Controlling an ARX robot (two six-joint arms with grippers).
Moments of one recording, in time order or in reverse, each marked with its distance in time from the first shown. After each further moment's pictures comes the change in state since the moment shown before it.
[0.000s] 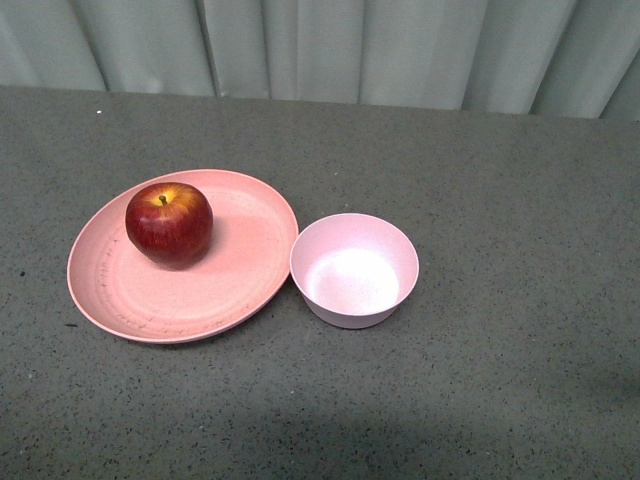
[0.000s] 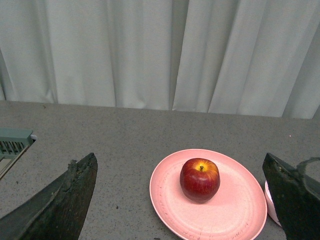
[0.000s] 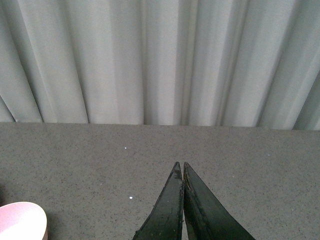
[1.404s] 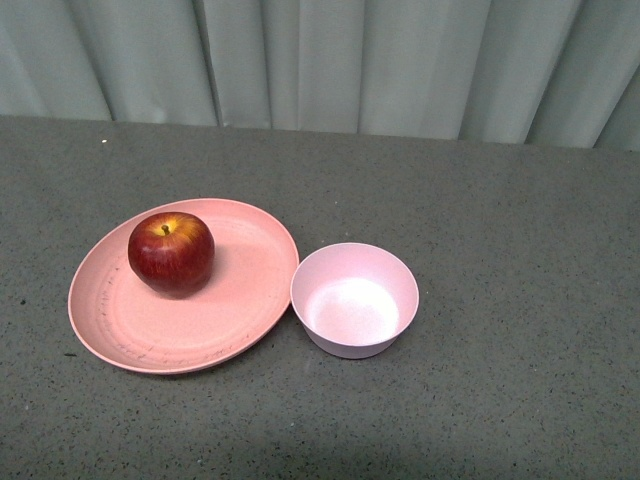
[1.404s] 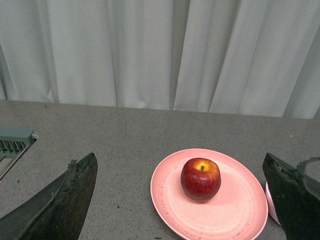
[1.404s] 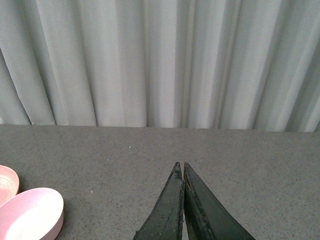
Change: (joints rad) left arm 0.000 0.000 0.000 0.000 0.000 0.000; right arm -0.087 -0.791 -0.051 -0.713 -0.087 0.002
